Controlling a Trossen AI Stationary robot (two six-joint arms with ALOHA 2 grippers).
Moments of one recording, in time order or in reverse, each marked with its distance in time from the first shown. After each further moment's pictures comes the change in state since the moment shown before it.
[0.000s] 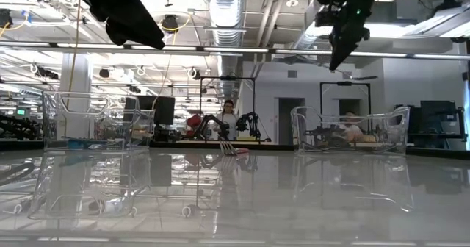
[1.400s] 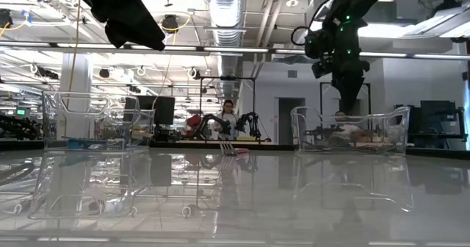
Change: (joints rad) left arm 0.009 0.000 0.000 -0.002 0.001 -0.040; right arm -0.133 0.308 -0.001 -0.164 -0.051 0.022
